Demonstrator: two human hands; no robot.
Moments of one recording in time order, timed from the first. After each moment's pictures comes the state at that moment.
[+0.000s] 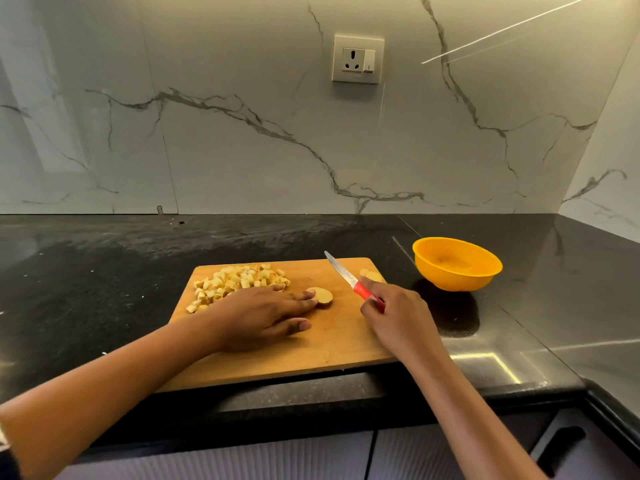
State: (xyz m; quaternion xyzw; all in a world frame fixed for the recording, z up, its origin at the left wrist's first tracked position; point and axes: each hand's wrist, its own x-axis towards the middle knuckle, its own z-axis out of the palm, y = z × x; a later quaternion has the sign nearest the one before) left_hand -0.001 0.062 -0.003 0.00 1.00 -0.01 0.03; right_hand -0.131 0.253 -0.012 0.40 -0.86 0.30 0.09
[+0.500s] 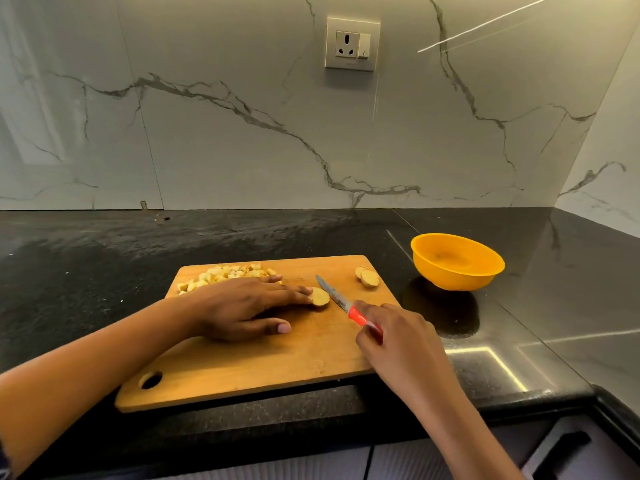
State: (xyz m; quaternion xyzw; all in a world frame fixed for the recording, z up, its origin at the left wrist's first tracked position) left_hand -0.011 0.025 -0.002 0.08 0.99 0.05 0.04; right_hand -0.112 0.271 -0.018 0.44 -0.85 0.27 0.10
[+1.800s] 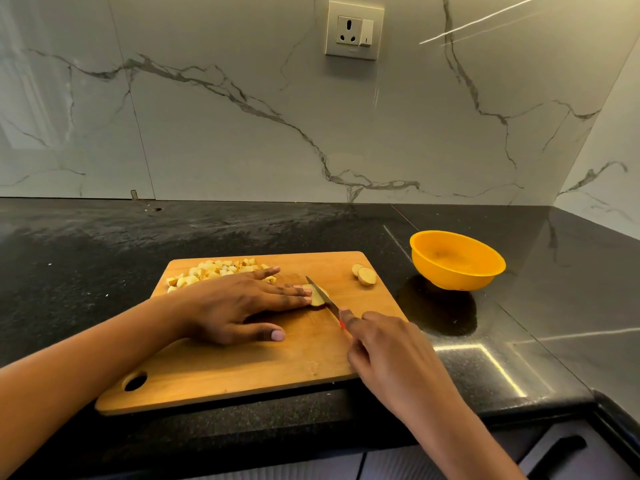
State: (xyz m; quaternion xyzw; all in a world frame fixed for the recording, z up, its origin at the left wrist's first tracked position) left_hand -0.014 0.029 0.002 0.14 0.99 0.02 0.03; right_hand -0.104 0.271 -0.014 0.53 -0.82 0.17 0.12
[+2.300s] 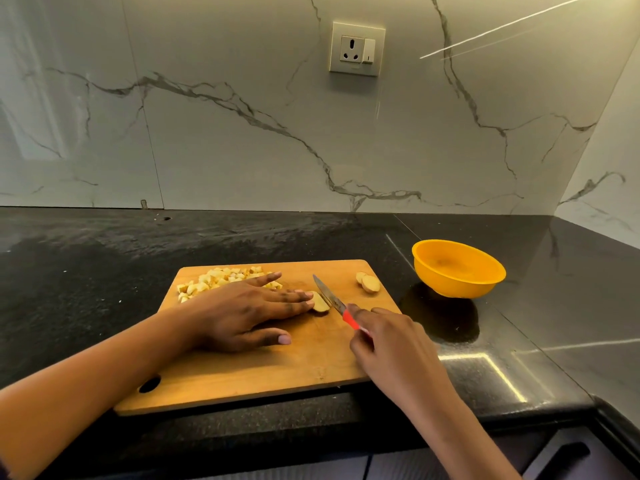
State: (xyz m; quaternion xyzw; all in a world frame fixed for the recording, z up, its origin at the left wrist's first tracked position) left_hand -0.009 0.032 -0.001 0.13 0.99 -0.03 0.00; right_hand -0.110 0.263 -0.016 0.49 -0.83 0.24 0.13
